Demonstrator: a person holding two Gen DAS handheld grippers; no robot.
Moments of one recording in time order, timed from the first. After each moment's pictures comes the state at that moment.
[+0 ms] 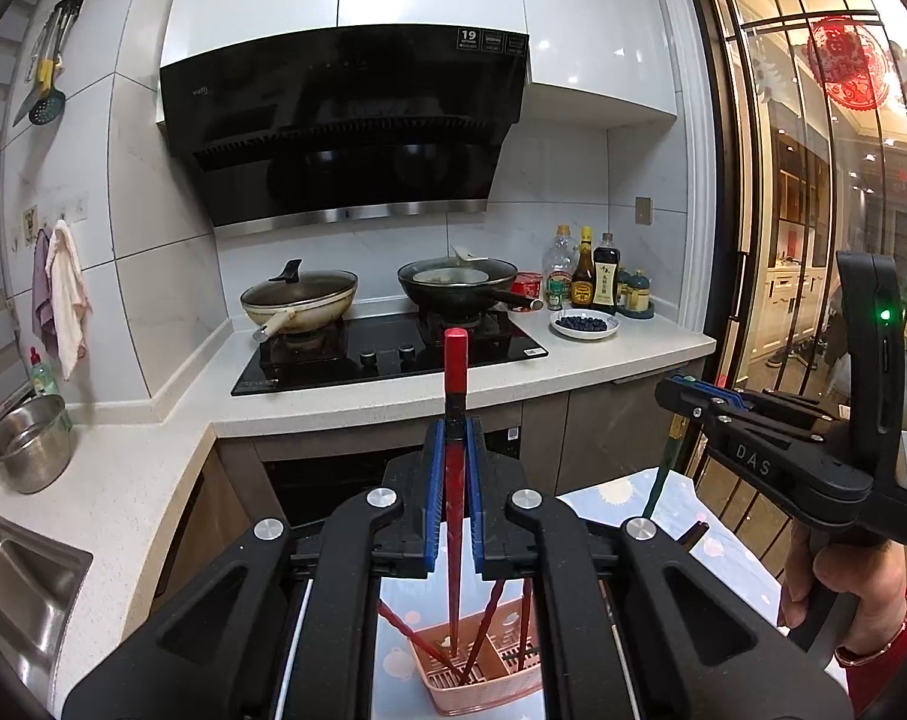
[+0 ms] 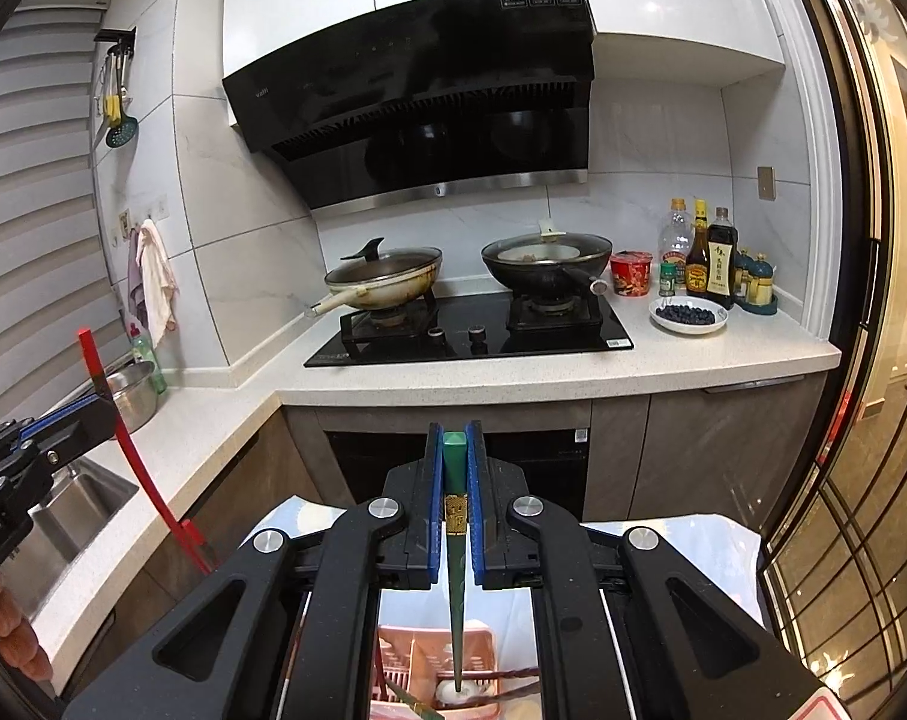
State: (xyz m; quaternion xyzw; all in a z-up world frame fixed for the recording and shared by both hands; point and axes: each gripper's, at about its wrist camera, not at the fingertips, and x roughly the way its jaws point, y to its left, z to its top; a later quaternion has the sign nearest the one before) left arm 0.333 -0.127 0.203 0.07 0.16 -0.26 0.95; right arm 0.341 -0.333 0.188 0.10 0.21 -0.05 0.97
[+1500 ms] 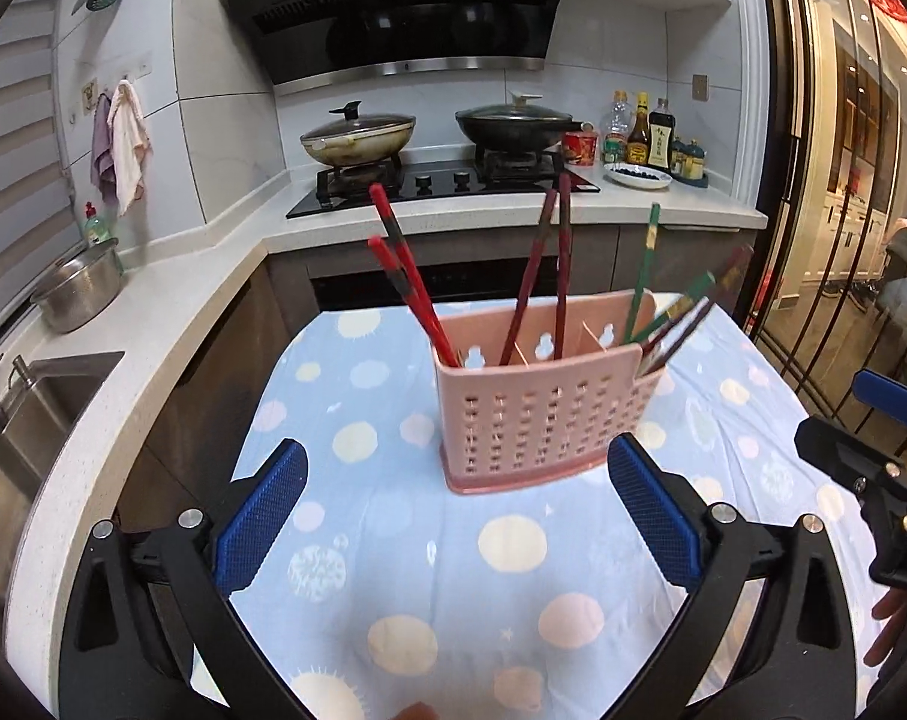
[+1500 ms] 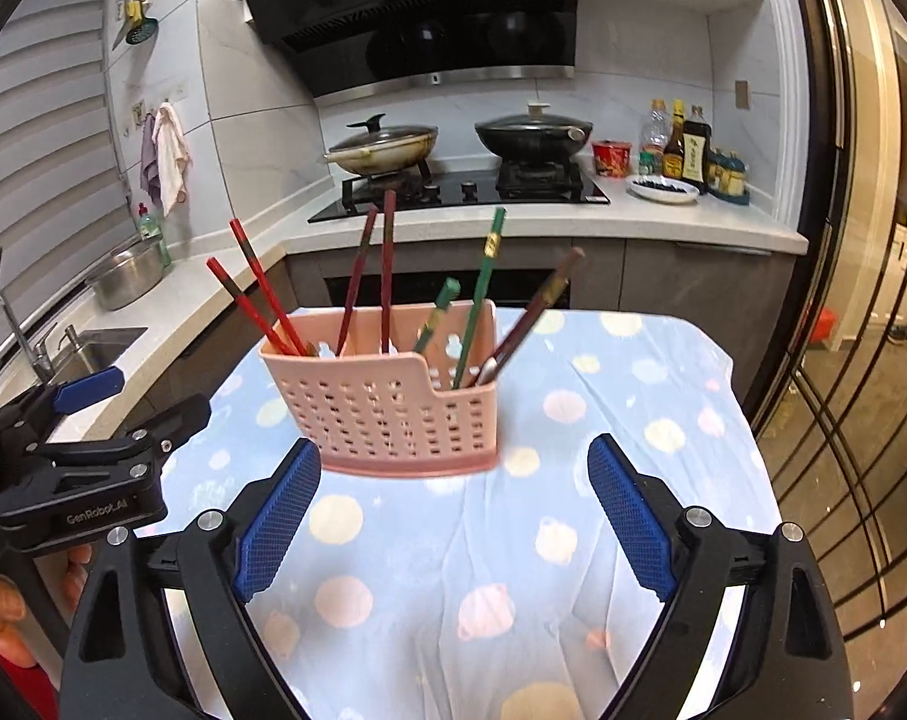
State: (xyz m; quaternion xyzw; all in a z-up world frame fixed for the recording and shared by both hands) left arm 0.249 -0.092 0.068 0.09 0.30 -0.17 0.94; right arm 0.189 -0.281 0.079 0.09 0.31 -0.06 0.94
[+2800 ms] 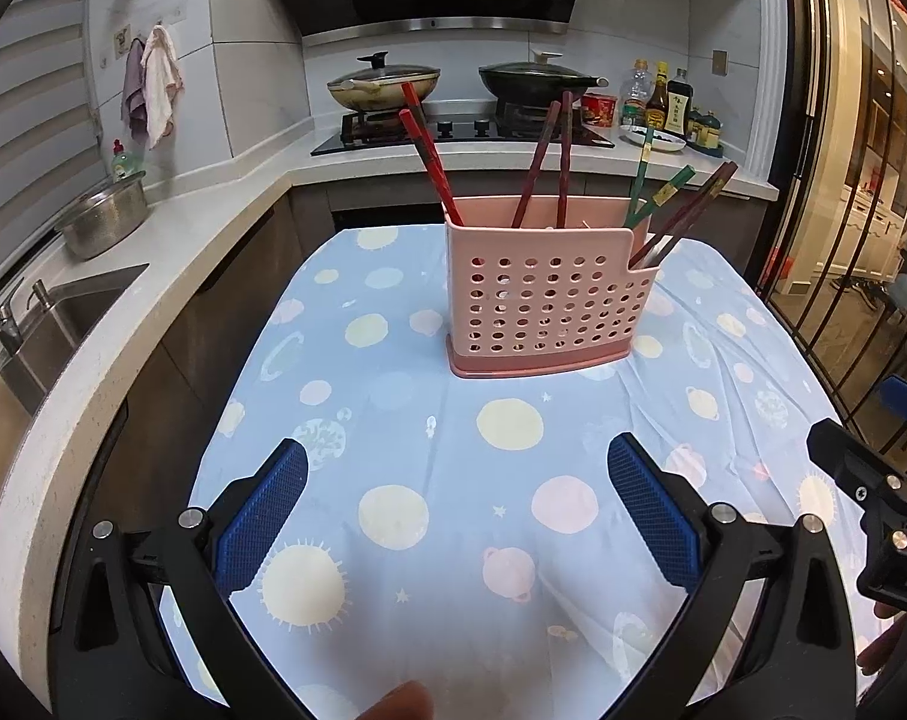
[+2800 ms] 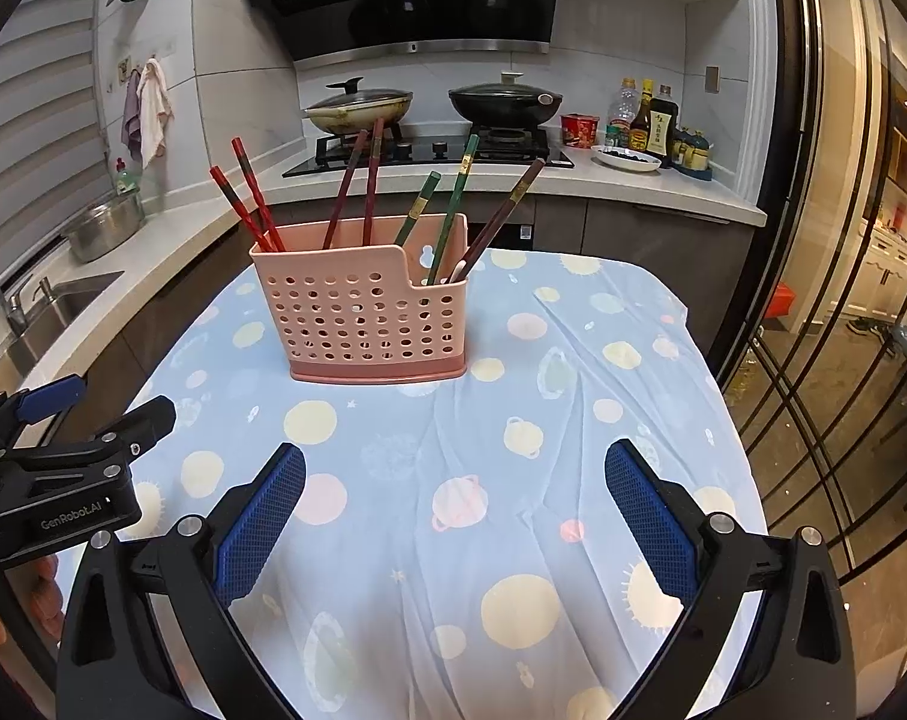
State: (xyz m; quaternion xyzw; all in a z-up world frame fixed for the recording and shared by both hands) left arm 0.192 -0.071 0.032 0.08 0.34 -0.14 0.93; right arm 0.134 -0.260 0.053 0.06 0.34 -0.10 0.93
